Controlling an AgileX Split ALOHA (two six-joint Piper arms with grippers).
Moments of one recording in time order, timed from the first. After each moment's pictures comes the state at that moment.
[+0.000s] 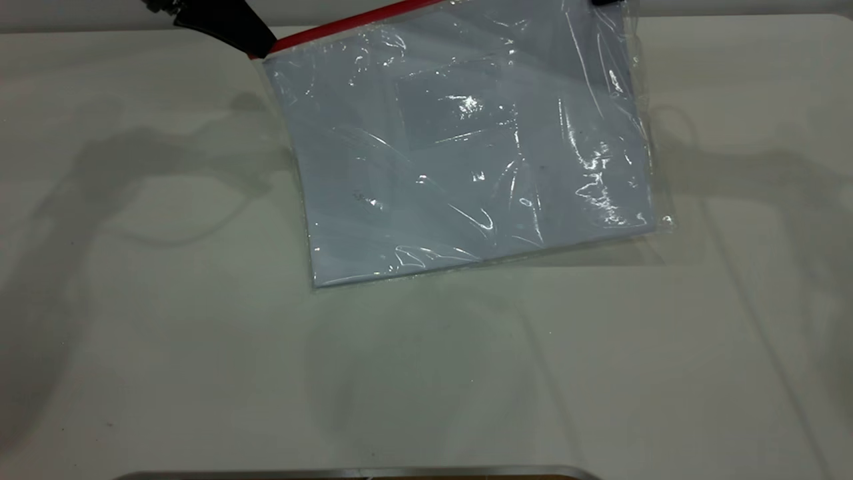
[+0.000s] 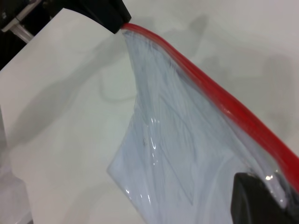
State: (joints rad) left arm -0.02 2.42 -1.79 -0.87 0.98 1.22; right arm -0.03 2.26 -1.44 1.30 1.02 -1.62
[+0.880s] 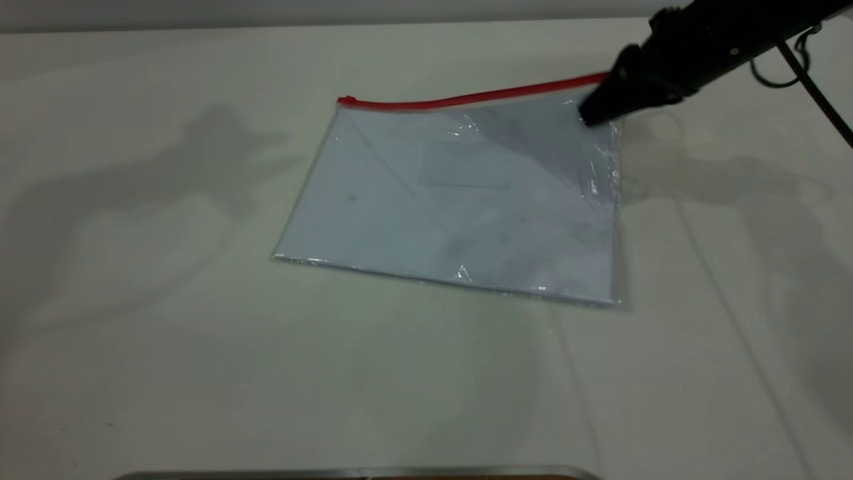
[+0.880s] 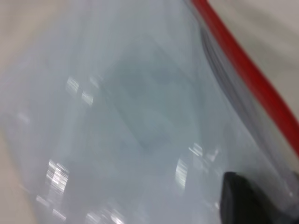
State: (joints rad) left arm -0.03 1.87 -1.79 -0.92 1.09 1.04; right arm 0.04 2.40 -1.44 1.10 0.63 -1.46
